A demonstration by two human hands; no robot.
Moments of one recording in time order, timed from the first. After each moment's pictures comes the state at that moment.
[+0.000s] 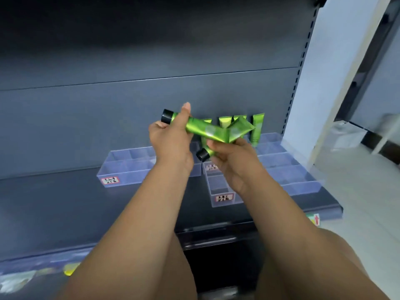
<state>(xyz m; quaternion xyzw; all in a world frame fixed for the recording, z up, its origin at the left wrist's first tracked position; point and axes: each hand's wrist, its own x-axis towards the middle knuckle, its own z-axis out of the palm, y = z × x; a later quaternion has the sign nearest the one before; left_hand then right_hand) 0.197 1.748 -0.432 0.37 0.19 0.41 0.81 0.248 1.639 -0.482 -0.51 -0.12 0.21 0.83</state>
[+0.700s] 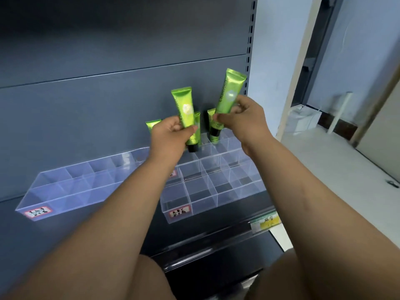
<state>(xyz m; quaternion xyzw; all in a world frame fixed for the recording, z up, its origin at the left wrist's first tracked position) 0.310 1.711 -0.483 0.74 0.10 0.27 0.61 0.376 1.545 -0.460 -0.68 -0.14 -0.05 0.72</state>
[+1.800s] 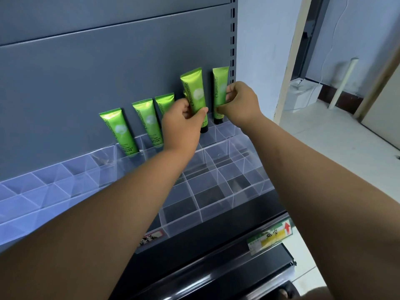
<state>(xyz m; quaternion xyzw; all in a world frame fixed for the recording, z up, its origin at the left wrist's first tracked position) 0.429 1.663 -0.548 0.77 0.05 0.35 0.53 0.537 1.526 -0.549 -0.82 -0.12 -0.13 0.54</state>
